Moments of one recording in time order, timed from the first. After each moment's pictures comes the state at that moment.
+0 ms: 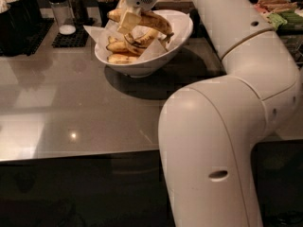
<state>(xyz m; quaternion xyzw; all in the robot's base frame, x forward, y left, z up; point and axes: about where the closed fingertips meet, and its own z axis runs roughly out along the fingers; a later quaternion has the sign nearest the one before) 0.720 0.077 0.955 -0.75 0.59 0.10 0.28</state>
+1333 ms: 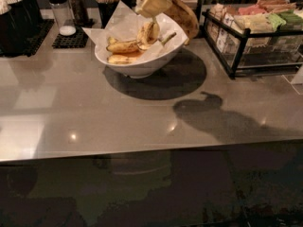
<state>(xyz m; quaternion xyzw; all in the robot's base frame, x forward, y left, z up) 0.595 0.016 1.053 -0.68 0.63 0.05 0.38</state>
